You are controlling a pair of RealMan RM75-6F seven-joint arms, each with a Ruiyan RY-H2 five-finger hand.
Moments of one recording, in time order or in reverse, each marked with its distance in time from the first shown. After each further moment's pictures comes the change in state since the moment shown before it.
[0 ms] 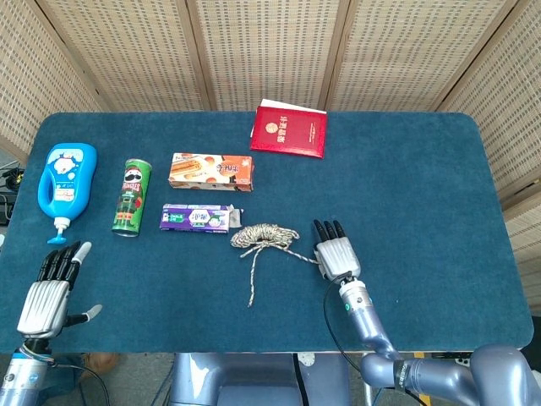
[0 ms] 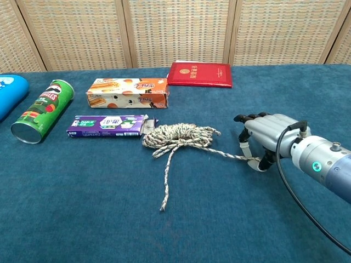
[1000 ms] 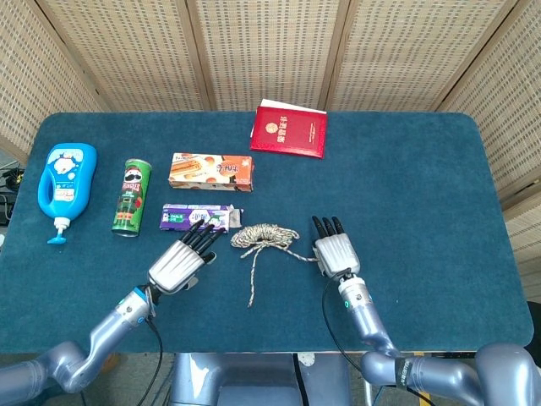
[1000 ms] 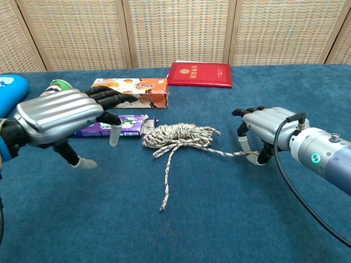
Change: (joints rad) left arm -0.493 -0.241 -0.090 0.183 0.163 -0.447 0.250; right arm 0.011 0.025 0.030 -0.044 0.019 -0.011 -0.044
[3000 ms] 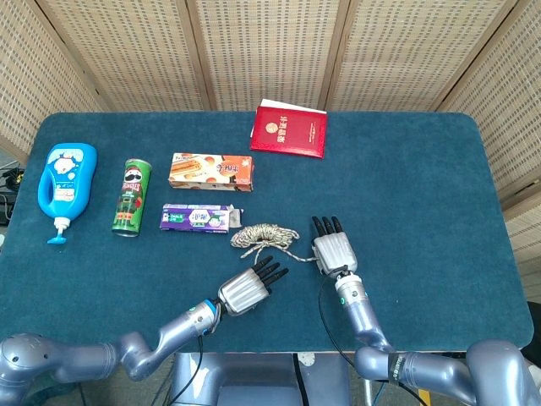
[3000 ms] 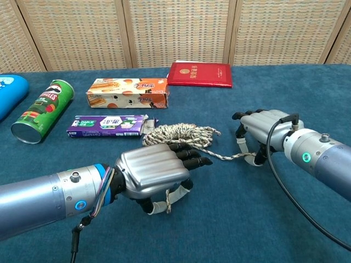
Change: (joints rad) left arm -0.251 -0.293 0.064 0.160 -0.155 -0.208 0.164; right arm 0.029 -0.031 0.010 0.036 0.072 -0.008 -0.021
